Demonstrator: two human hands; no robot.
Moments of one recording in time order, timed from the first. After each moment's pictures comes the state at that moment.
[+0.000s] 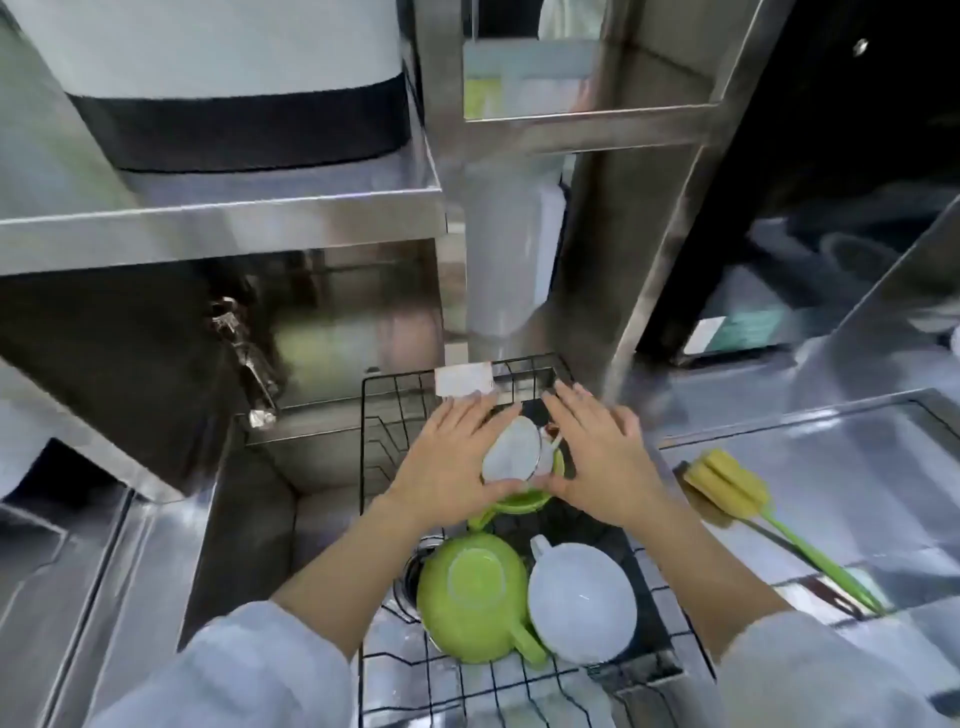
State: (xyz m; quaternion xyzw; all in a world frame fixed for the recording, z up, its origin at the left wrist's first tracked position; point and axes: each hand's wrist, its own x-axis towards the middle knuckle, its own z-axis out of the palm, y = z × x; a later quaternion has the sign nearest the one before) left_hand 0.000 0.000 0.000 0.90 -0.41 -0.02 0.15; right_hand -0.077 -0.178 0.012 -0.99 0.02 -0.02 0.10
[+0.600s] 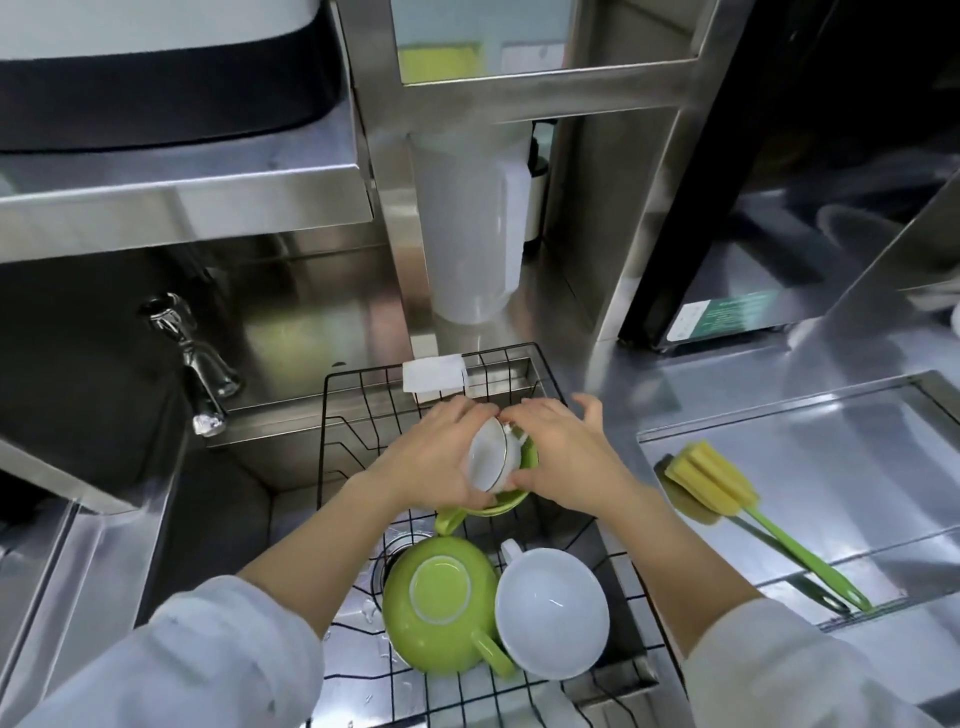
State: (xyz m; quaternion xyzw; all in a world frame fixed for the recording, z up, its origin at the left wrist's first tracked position) left_hand 0.018 -0.025 -0.003 0.88 -0.42 -0.14 0.18; right_hand -0.060 -0.184 0.016 -0.98 -0.01 0.04 0.17
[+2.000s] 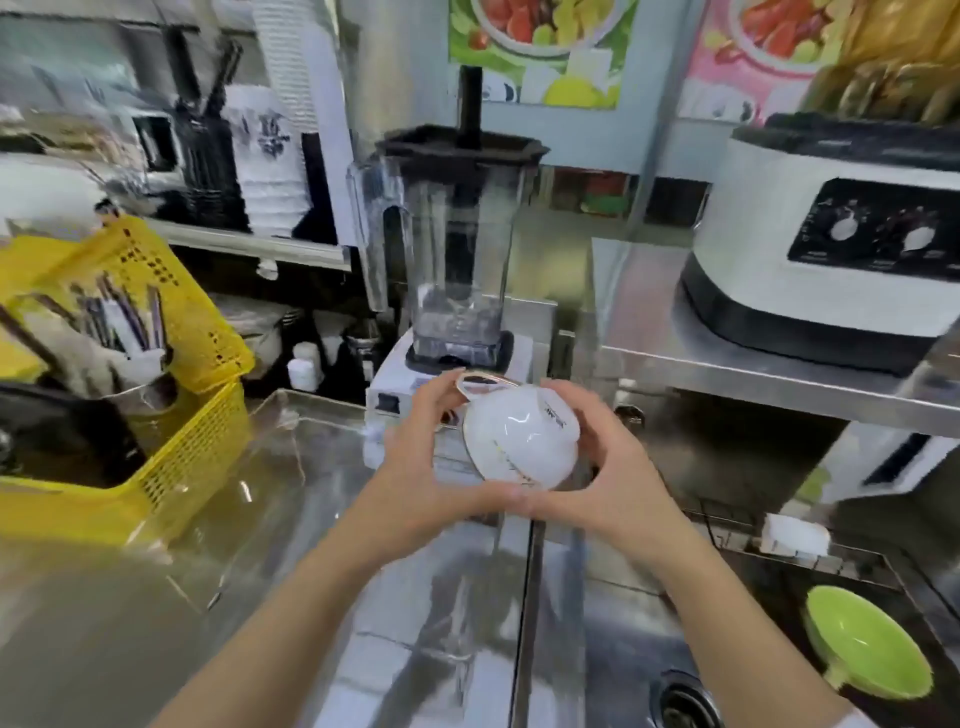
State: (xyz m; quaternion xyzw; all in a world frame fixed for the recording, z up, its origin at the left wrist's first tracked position) left_hand -0.058 0.399 0.180 0.79 -0.14 0.08 0.58; right_hand -0.052 0.215 0.194 -0.80 -0.20 -0.02 0.56
